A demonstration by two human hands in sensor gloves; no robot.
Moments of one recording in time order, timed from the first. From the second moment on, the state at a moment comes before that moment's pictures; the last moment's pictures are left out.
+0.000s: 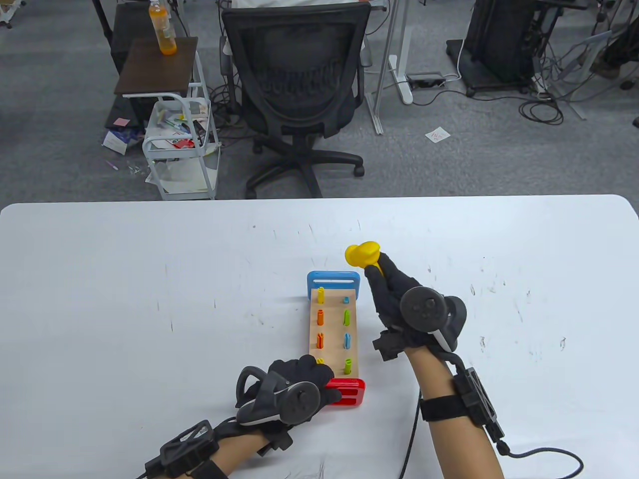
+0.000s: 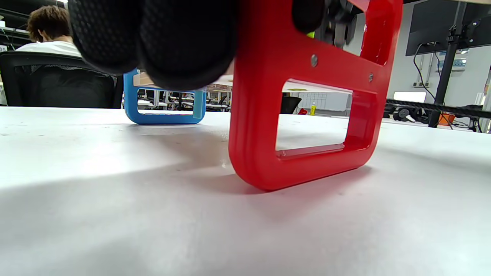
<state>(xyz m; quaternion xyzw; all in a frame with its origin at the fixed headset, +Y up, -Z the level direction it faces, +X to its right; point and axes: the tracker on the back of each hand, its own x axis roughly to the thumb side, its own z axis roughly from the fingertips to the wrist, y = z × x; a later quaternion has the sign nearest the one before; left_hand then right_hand) -0.100 -0.734 -0.284 0.01 -0.31 0.05 0.95 0.136 -0.653 -0.385 0.11 -0.28 0.89 0.34</state>
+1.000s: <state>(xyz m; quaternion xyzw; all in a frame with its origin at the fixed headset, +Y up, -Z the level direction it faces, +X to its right) -0.103 -0.734 -0.286 0.01 -0.31 0.07 0.95 0.113 -0.712 -0.408 0.11 -0.15 0.96 0.21</state>
